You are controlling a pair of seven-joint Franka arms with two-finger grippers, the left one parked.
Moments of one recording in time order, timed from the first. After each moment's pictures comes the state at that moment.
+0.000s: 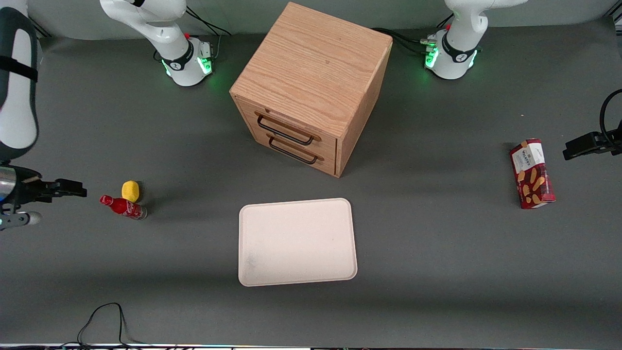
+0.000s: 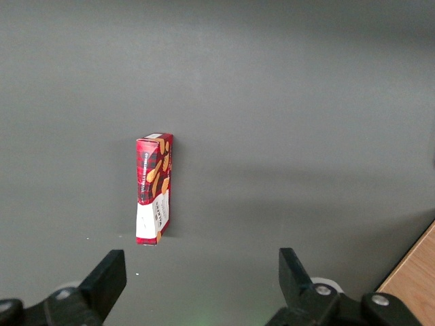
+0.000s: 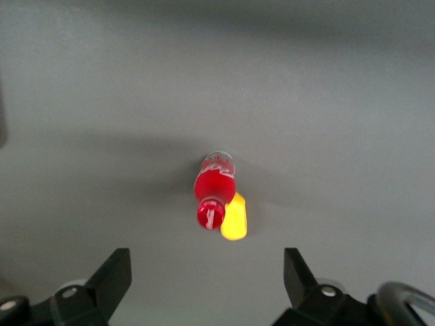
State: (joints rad) arm -0.03 0.33 -0.17 -1.59 0.03 1.80 -0.32
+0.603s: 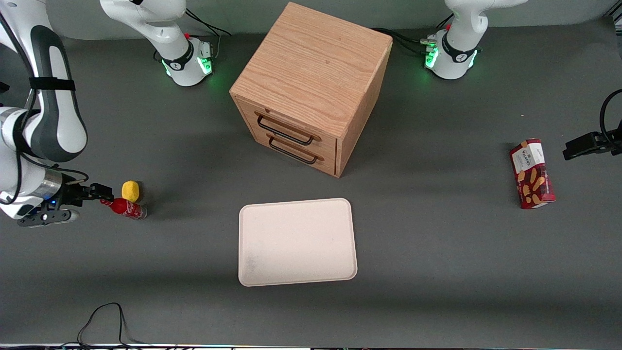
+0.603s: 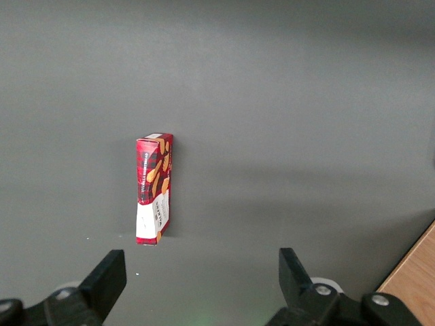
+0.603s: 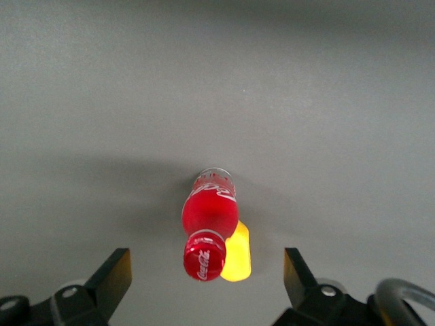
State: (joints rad) arm -0.02 0.27 -0.17 -1.90 0.03 2.16 -0.32
